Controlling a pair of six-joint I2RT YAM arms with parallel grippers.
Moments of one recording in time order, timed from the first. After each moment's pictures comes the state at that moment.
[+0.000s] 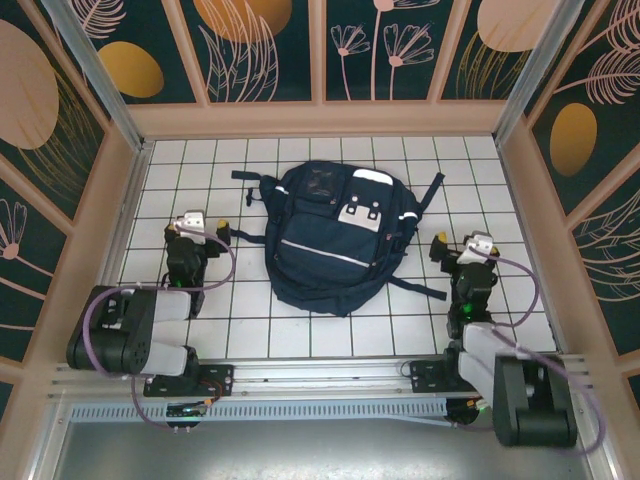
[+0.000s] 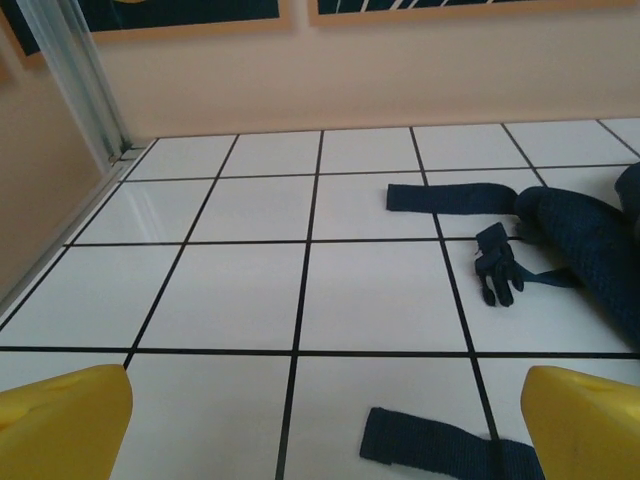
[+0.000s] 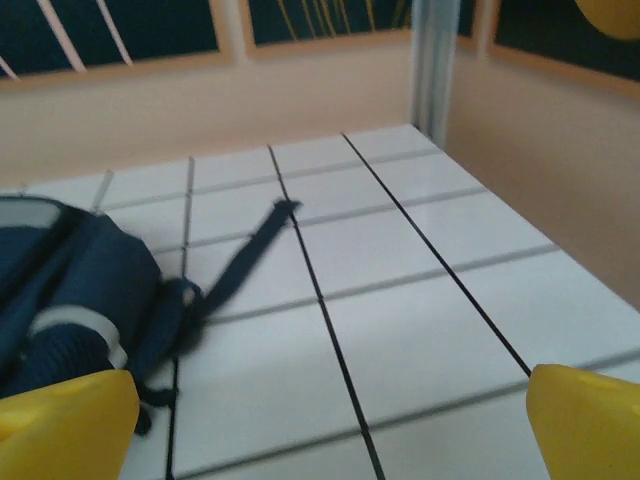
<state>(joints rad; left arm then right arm) -0.10 1.43 0.24 0.97 -0.17 0.00 0.00 1.03 0.01 0.90 0.16 0.08</state>
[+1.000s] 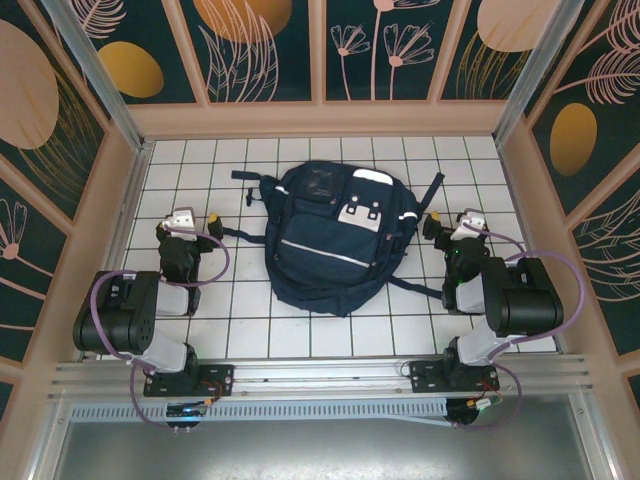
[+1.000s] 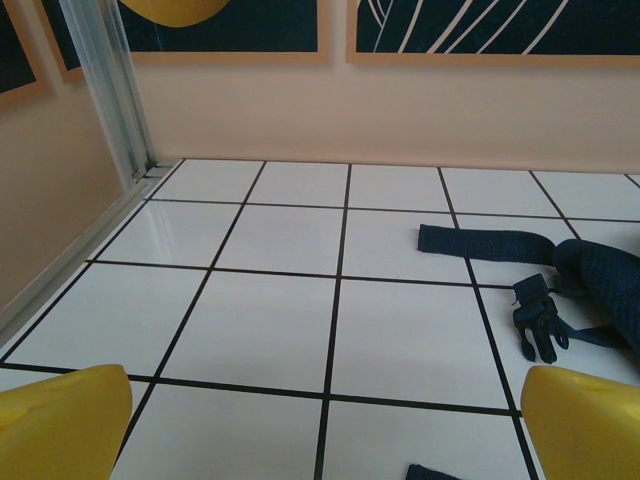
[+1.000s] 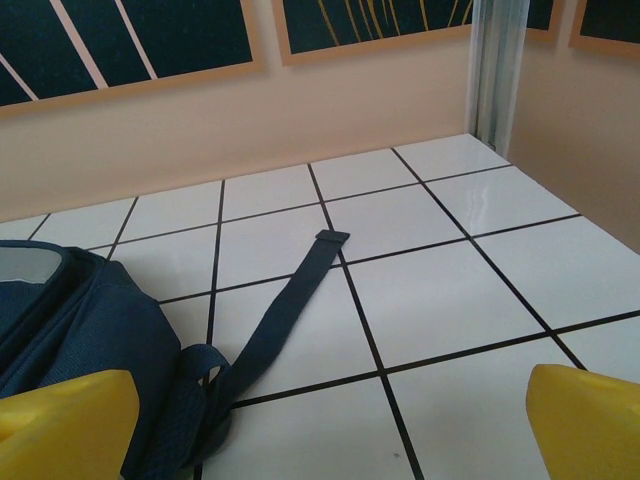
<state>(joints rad) -0.01 1.52 0.23 1.15 -0.10 -0.04 -0.01 1.58 0.20 1.26 0.10 0.13</state>
